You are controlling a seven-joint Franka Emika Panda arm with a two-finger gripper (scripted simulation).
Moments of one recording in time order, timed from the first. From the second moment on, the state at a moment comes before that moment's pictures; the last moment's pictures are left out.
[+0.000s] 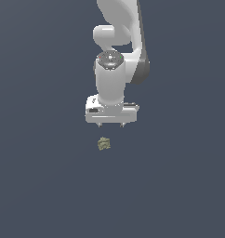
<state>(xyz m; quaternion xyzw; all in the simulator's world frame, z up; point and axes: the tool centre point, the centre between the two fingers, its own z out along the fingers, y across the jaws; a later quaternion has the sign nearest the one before) -0.006 -0.006 0.177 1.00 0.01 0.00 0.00</state>
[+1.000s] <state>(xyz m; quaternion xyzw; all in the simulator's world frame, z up) 0.002 -0.011 0.186 1.00 0.03 0.02 0.01</state>
